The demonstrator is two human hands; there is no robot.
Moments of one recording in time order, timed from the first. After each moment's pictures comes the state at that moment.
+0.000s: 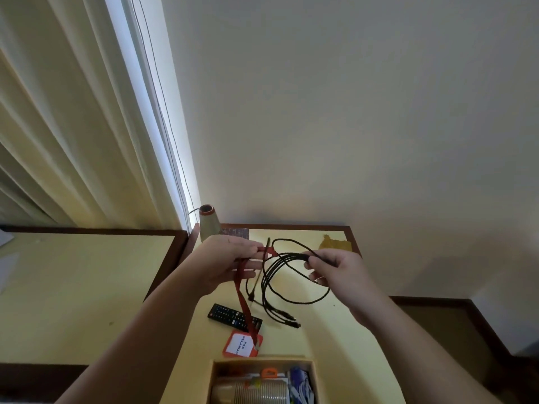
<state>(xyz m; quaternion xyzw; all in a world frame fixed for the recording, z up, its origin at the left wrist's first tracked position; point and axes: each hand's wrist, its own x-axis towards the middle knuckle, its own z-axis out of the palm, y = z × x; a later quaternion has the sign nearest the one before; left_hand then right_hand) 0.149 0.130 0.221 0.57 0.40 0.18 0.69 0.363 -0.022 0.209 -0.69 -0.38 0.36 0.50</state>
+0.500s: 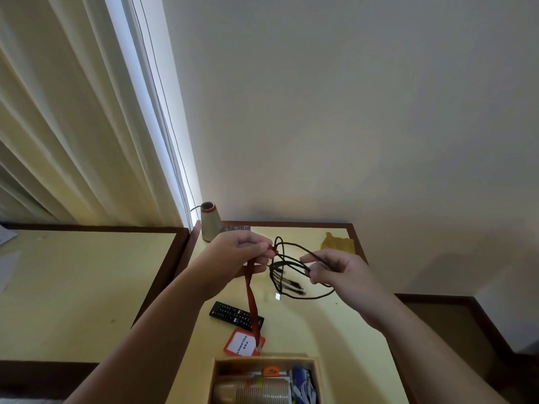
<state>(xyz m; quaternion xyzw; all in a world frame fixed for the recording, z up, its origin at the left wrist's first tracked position) 0.157 0.116 0.221 0.66 0.37 0.22 0.61 0.373 -0.028 0.206 -0.67 -0.45 0.39 0.45</state>
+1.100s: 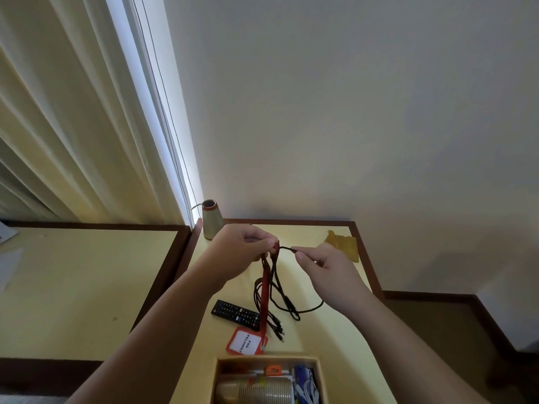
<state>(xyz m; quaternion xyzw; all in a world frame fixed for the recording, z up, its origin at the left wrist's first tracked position) 0.165 0.118 0.227 0.74 0.40 0.23 0.49 0.341 -0.004 0.211 -0.74 -0.49 0.26 0.39</state>
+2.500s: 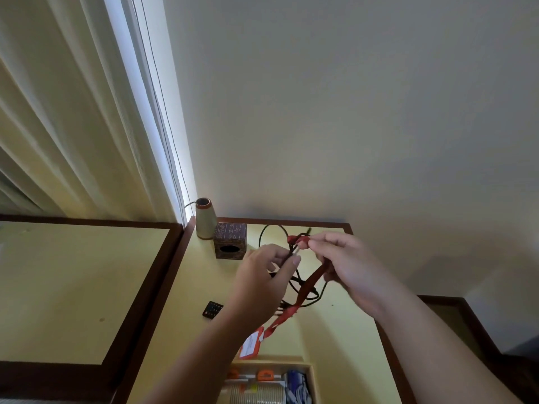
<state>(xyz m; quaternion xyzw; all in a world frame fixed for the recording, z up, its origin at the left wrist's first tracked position) 0.200 0.070 0.183 0.77 0.40 0.34 0.37 0.363 -0.003 0.244 -0.69 -0.38 0.39 0.47</state>
